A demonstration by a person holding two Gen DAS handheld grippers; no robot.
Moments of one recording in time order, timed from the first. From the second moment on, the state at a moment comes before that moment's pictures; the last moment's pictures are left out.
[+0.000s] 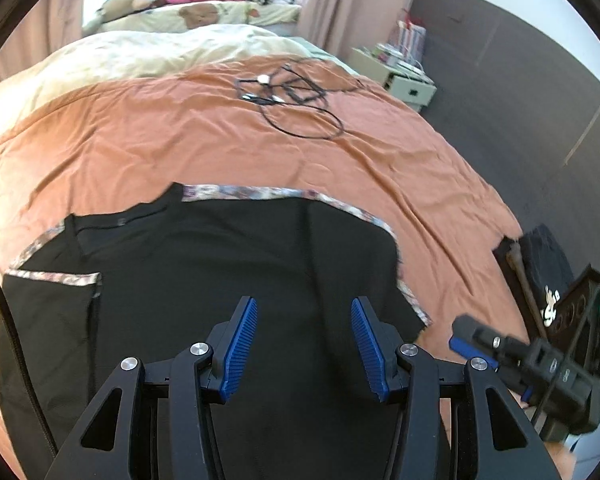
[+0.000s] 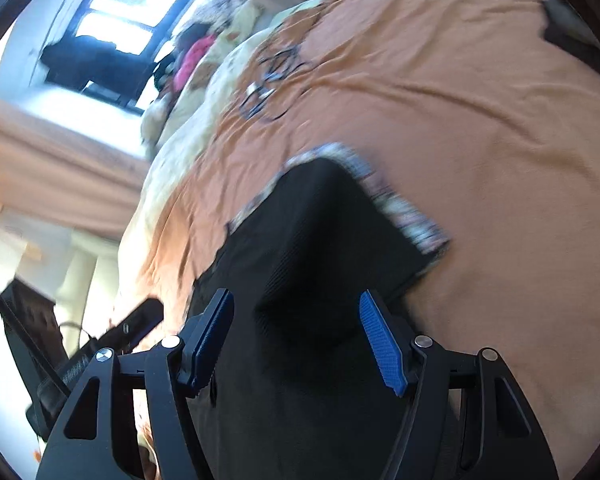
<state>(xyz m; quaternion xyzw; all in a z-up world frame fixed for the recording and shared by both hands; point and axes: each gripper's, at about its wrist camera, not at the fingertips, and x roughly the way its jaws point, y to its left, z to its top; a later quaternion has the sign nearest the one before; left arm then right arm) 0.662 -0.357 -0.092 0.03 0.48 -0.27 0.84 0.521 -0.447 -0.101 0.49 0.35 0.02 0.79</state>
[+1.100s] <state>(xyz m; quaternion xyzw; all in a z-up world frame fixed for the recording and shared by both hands) 0.626 -0.534 -0.220 0.18 0.53 -0.34 0.75 0.493 -0.508 -0.120 0.53 0.33 -0.03 0.78</state>
